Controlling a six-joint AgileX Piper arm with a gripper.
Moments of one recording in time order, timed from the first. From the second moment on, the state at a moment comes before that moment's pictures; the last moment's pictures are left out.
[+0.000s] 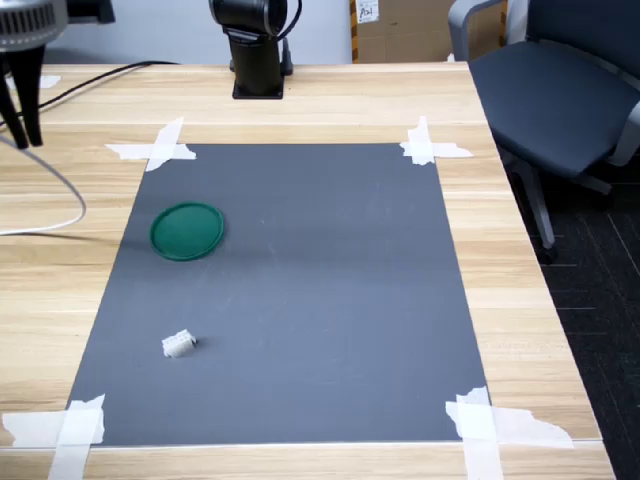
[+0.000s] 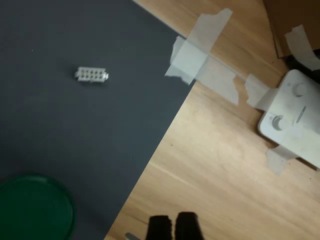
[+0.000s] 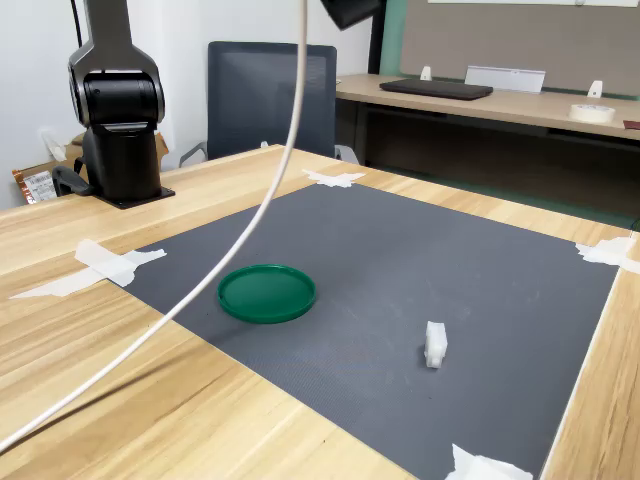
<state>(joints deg) -19.4 93.7 -95.8 14.1 64.2 -59.7</state>
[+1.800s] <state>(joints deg) -13.3 105.2 -96.9 13.3 69.4 -57.6</state>
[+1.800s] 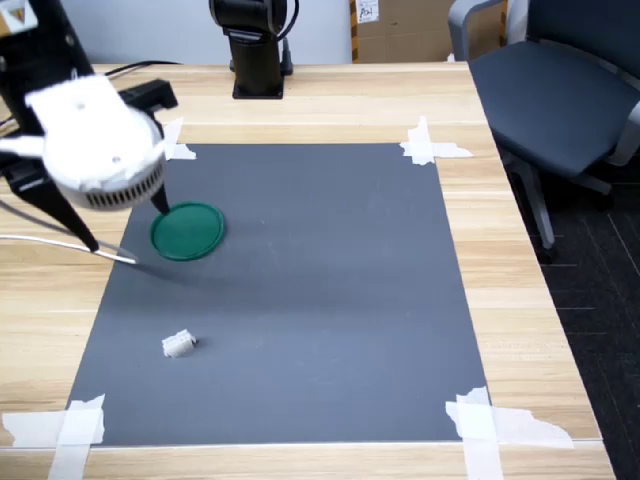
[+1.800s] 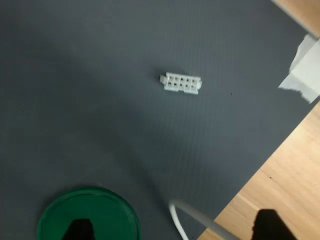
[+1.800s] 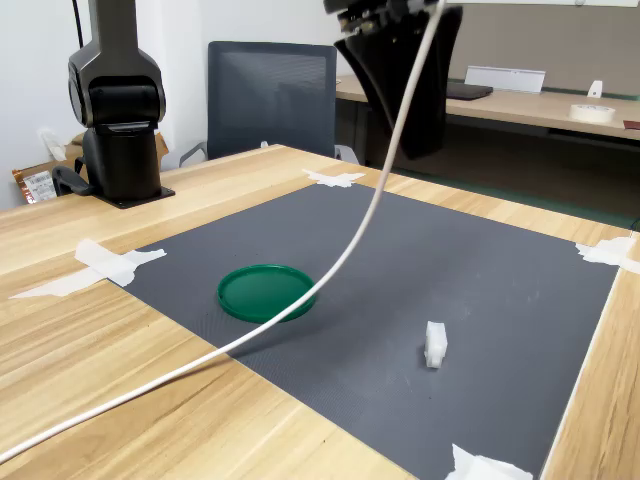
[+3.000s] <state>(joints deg) -9.7 117.7 -100.1 8.4 65.8 -49.2</state>
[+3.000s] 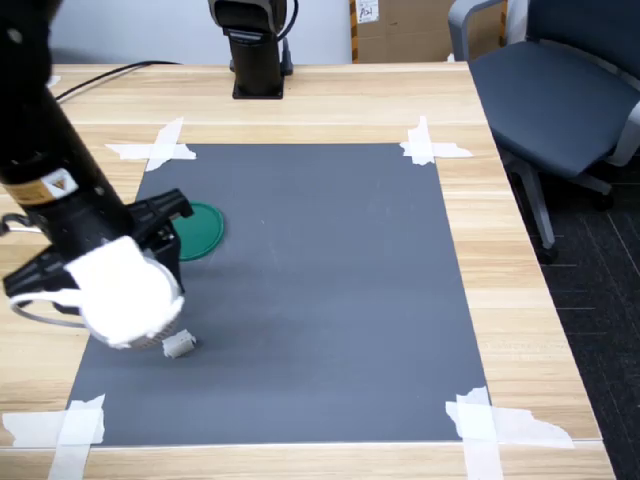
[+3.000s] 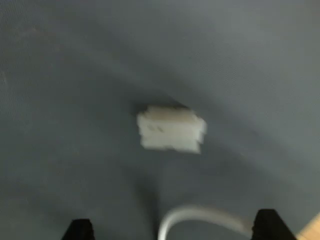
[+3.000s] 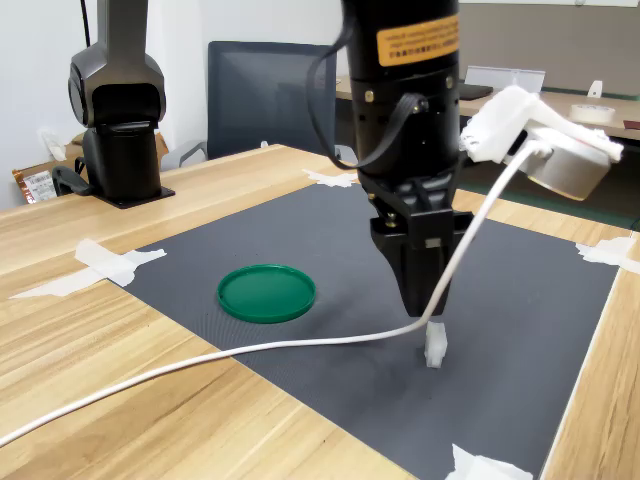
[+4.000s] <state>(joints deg) -9.1 123.5 -100.2 9.7 61.3 -47.6</state>
